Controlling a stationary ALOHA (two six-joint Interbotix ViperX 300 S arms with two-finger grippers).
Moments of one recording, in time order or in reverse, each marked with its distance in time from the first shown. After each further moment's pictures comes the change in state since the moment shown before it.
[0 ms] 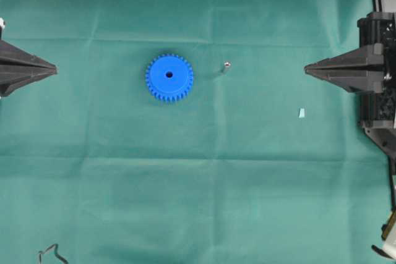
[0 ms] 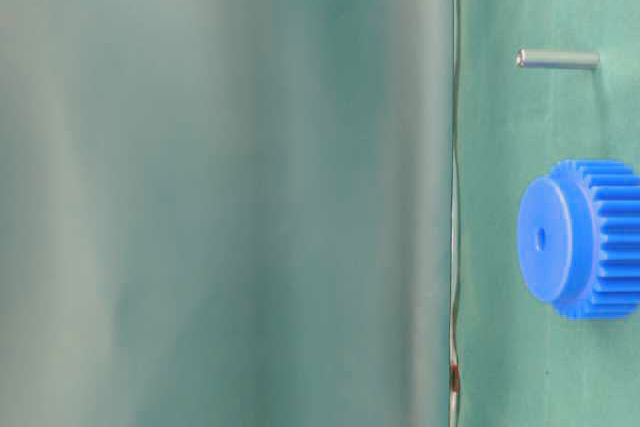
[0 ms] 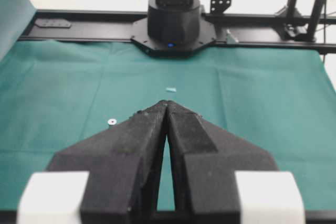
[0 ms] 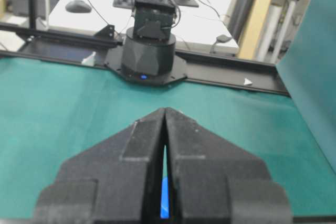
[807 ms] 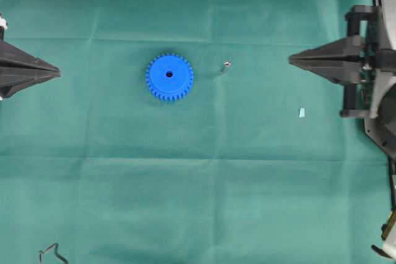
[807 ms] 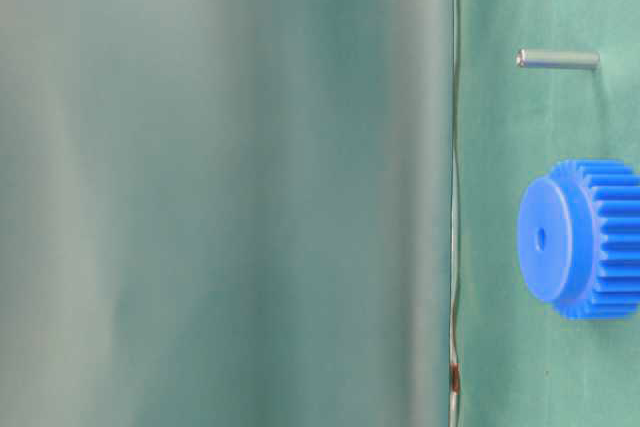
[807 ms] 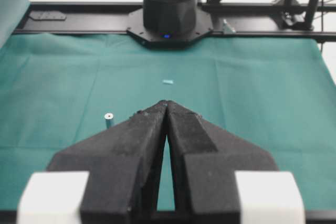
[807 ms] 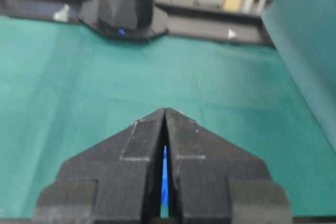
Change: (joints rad) left arm -0.009 0.017 -0.023 0.018 0.041 -0.005; right arm -0.080 0.129 -0.037 0.023 0.051 -0.014
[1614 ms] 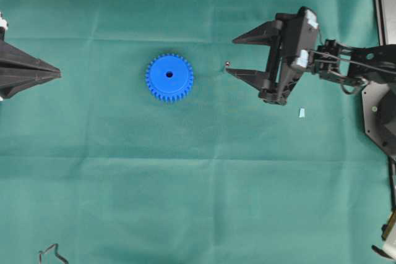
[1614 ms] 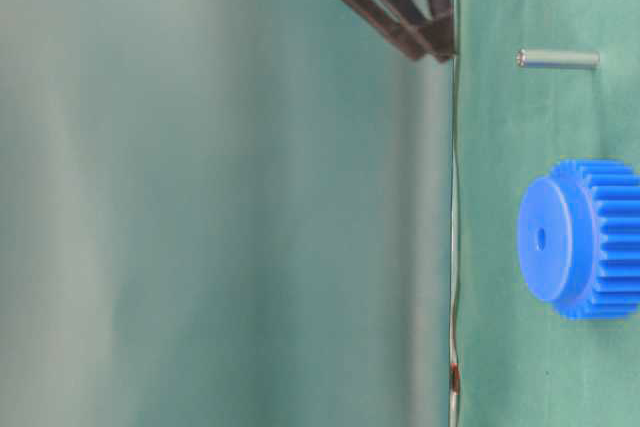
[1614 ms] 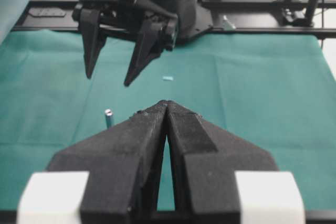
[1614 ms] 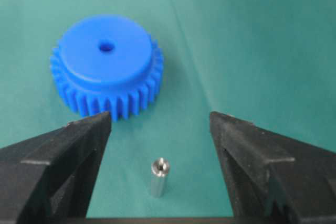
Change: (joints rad) left arm 0.000 0.003 0.000 0.000 0.011 -0.002; right arm -0.104 0.687 -0.069 0.149 -0.305 0.000
